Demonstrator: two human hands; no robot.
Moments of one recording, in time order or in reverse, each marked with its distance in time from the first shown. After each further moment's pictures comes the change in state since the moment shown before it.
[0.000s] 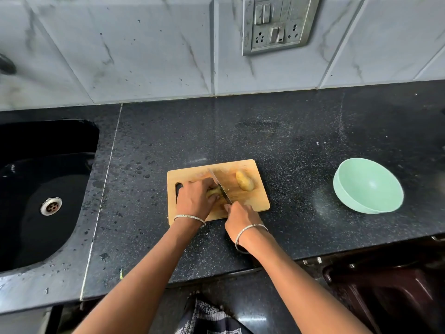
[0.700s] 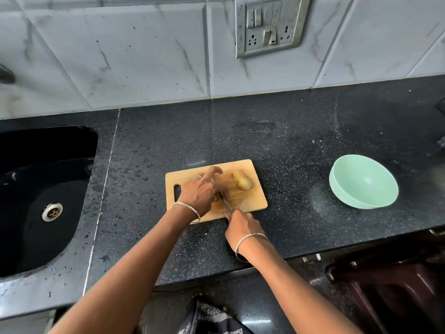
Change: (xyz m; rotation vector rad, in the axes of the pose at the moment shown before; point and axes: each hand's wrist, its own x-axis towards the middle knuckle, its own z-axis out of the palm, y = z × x) left_hand 0.015 0.008 -0.011 0.300 -0.249 0.393; right_hand -0.017 0.011 0.010 0.021 0.024 0.049
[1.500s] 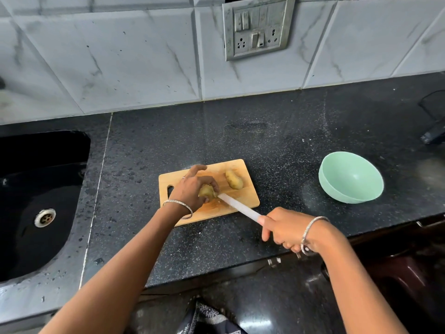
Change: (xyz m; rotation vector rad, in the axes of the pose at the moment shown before) left_hand -0.004 -0.001 -0.014 -0.349 0.016 -0.129; right_hand -0.022 0.074 -0.092 0.198 -0.390 0.021
